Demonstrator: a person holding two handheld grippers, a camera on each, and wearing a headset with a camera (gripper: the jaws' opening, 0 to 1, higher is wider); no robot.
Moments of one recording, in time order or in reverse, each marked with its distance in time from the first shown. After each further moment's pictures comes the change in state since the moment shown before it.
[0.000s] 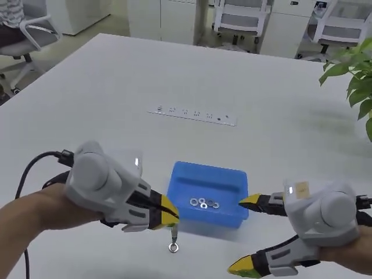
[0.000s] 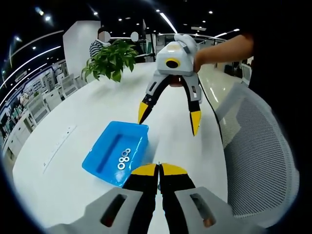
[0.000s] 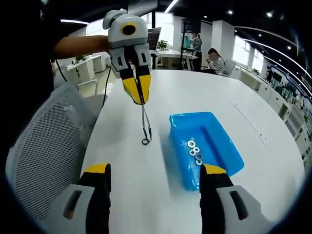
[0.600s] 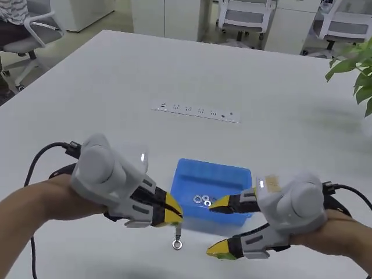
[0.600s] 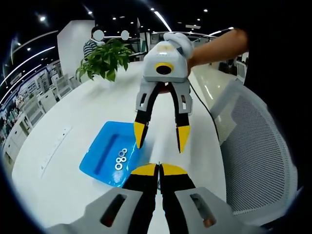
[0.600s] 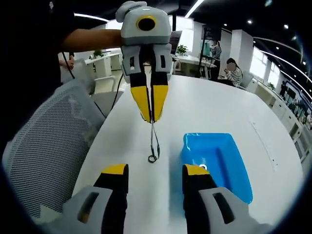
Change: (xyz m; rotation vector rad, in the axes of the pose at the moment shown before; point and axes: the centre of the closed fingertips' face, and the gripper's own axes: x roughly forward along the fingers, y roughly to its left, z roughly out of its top) left arm 0.000 -0.003 0.001 0.025 0.018 -0.049; right arm 0.039 0.010 0.028 -0.136 -0.027 0.114
